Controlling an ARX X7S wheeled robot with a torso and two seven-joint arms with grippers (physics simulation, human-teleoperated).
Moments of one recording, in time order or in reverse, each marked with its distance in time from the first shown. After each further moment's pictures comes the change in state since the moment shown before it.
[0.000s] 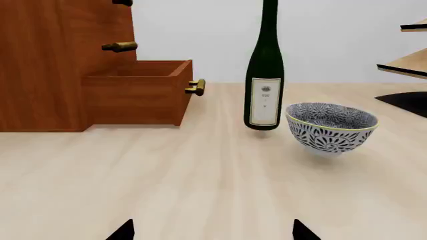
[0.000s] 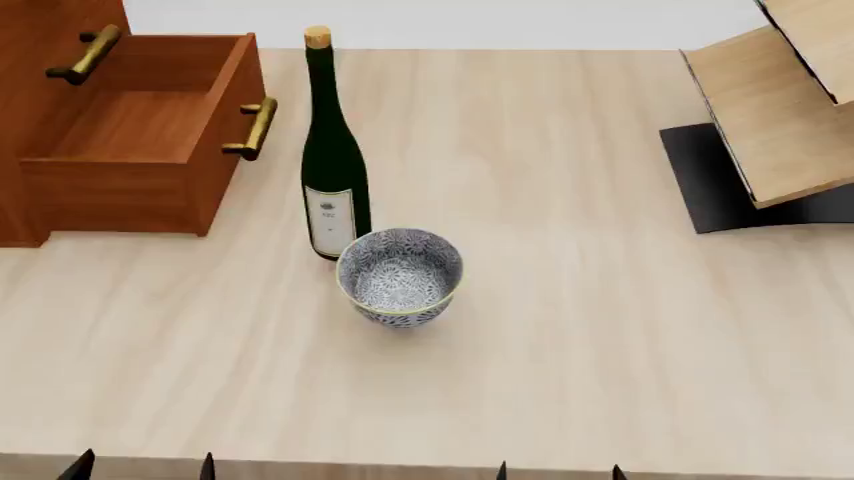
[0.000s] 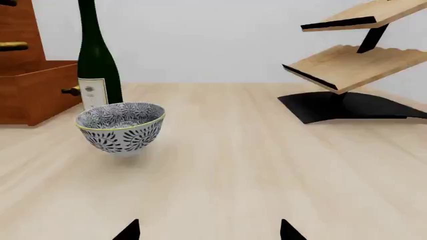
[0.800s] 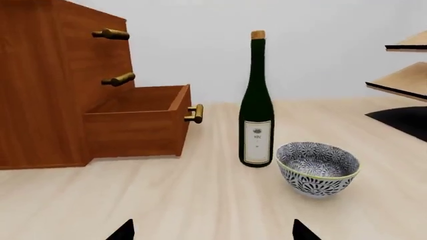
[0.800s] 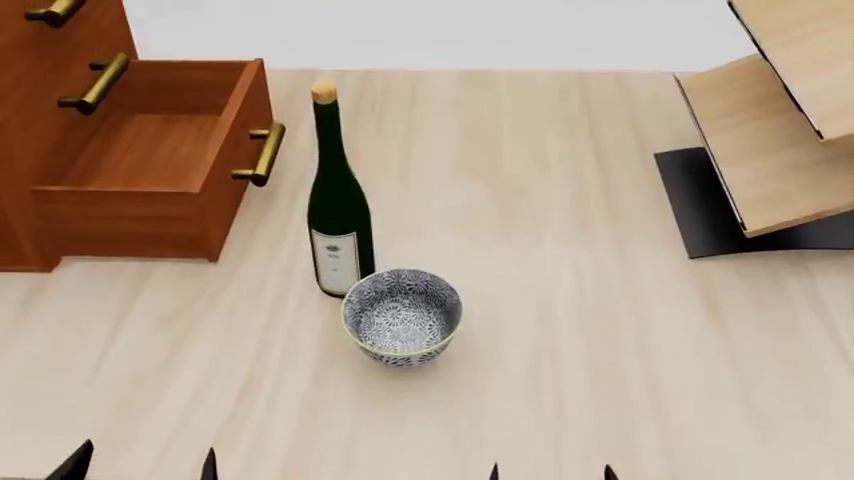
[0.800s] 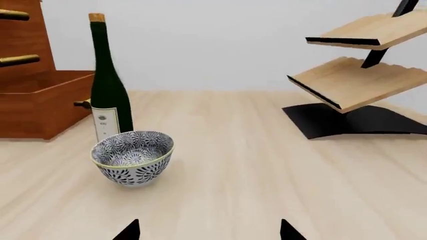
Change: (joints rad) left arm 0.014 -0.078 0.096 0.057 -0.036 -0.003 -0.081; right arm 0.001 0.069 -0.091 -0.006 0.069 0.007 0.073
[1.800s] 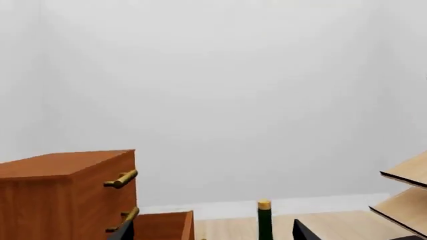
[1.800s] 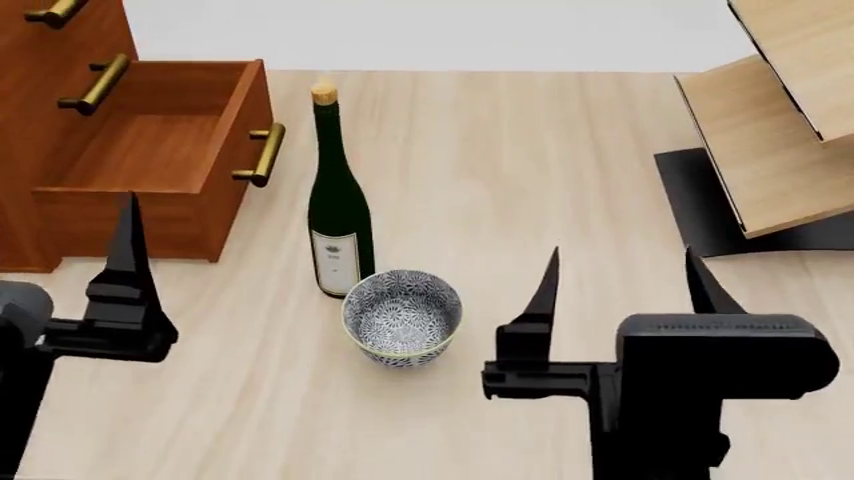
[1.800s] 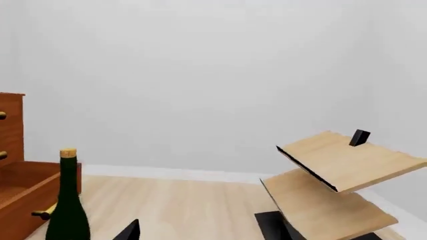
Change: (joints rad) left arm -0.381 -0.120 -0.024 0.430 -0.150 -0.473 -0.029; right arm 0.331 0.123 0.021 -0.332 0.062 0.417 0.058
